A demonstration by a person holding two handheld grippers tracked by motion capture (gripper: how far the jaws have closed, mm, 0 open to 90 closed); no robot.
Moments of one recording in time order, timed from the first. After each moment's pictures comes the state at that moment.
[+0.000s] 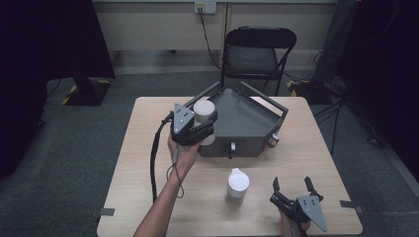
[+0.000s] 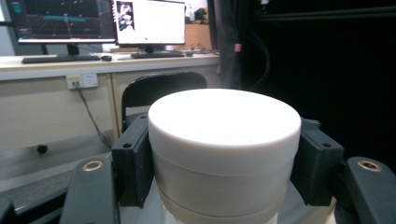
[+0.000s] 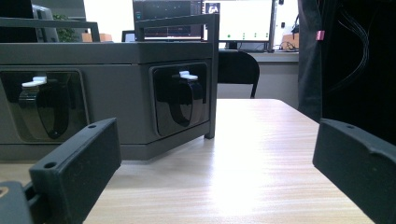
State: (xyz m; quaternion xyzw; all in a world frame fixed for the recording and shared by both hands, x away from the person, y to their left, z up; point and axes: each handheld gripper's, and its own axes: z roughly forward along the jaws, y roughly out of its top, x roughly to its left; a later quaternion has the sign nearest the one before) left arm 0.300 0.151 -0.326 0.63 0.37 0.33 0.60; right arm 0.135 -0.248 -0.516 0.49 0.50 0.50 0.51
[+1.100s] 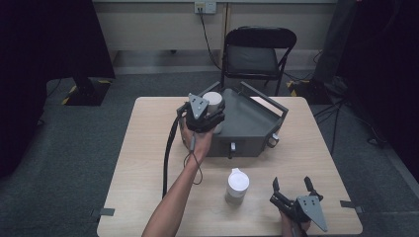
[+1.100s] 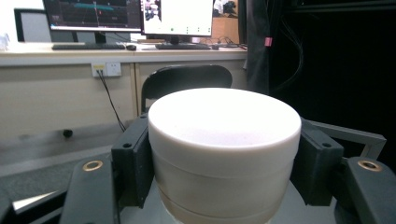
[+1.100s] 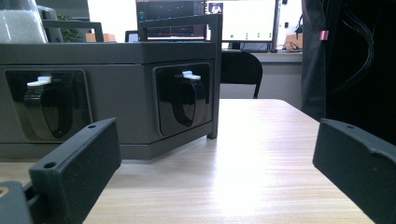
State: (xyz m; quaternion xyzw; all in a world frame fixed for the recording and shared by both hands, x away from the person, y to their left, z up) left arm 0.337 0.110 -0.348 0.61 0.41 0.35 0.59; right arm 0.134 -0.250 -0.516 0.49 0.50 0.51 0.50
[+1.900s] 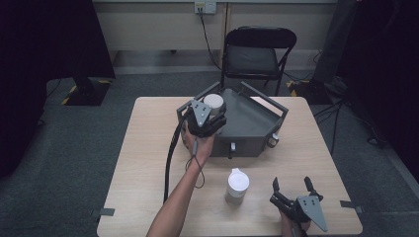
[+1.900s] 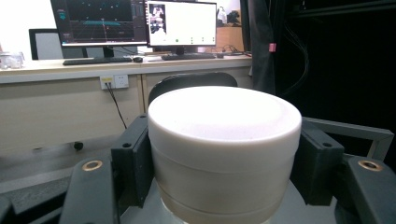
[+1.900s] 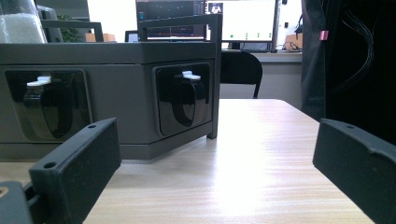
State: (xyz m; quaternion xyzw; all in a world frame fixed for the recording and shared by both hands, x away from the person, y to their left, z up) left arm 0.327 0.097 -0.358 0.60 0.40 0.38 0.58; right arm 0.134 -0.250 -0.516 0.49 0.50 0.51 0.50
